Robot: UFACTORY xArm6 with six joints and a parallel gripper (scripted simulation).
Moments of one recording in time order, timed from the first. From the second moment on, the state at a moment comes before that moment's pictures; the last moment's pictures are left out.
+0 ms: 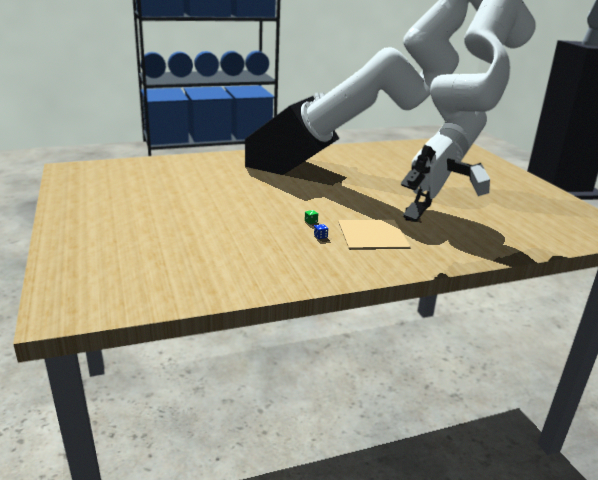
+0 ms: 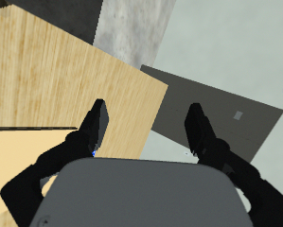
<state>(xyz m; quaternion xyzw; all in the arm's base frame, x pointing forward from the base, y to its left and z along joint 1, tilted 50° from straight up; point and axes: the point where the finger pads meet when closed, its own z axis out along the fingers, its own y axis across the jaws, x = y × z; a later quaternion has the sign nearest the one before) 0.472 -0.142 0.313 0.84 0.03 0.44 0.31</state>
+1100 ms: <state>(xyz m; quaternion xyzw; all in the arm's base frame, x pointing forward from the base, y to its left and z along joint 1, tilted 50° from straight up) 0.477 -0.150 0.266 0.88 0.12 0.39 0.24</state>
